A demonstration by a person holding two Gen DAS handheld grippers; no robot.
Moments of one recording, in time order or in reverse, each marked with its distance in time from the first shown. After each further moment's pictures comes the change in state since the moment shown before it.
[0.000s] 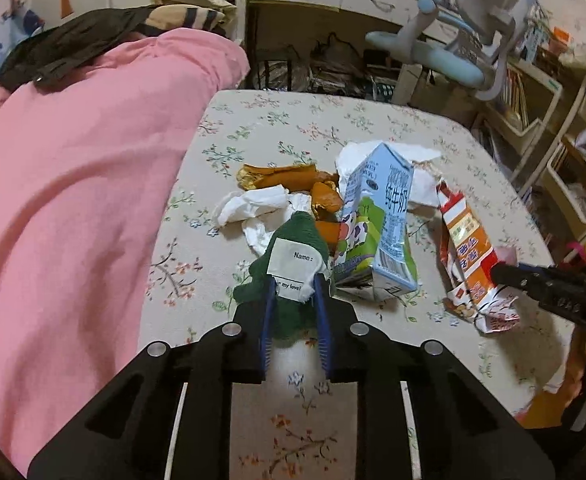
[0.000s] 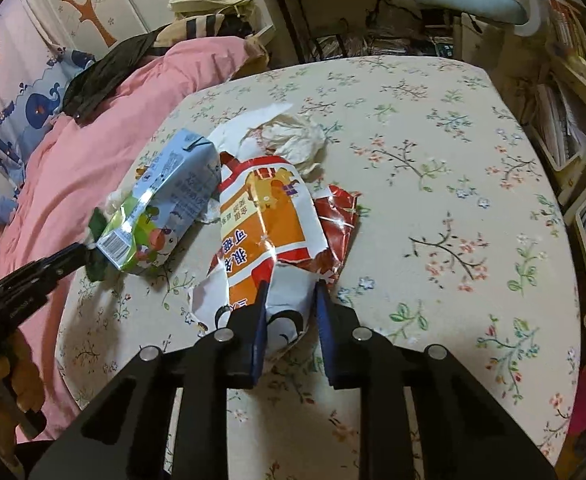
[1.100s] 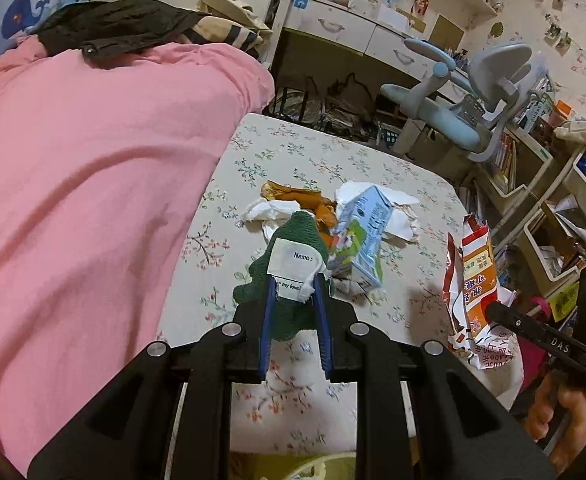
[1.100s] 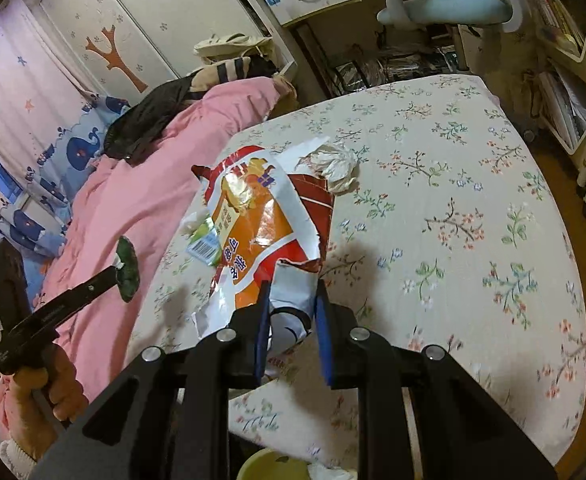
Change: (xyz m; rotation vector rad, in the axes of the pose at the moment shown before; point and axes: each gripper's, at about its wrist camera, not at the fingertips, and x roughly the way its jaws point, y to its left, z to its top) left arm -0.071 0.021 -0.028 -0.179 -0.102 -0.068; right arm -0.056 0.010 -0.025 0.088 -0.123 0.187
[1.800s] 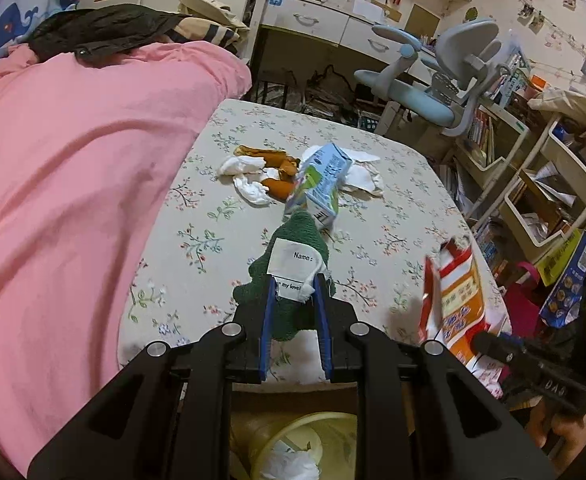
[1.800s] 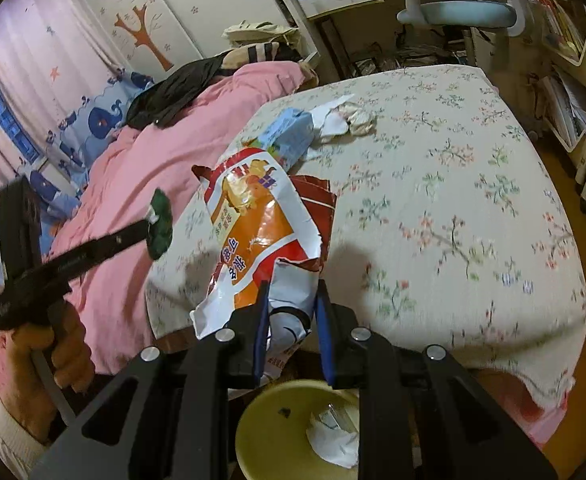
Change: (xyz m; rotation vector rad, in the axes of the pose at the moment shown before) left arm -0.040 -0.026 -0.061 0.058 0.006 -0.037; right arm -0.037 0.019 -0.077 -0.084 0.019 0.011
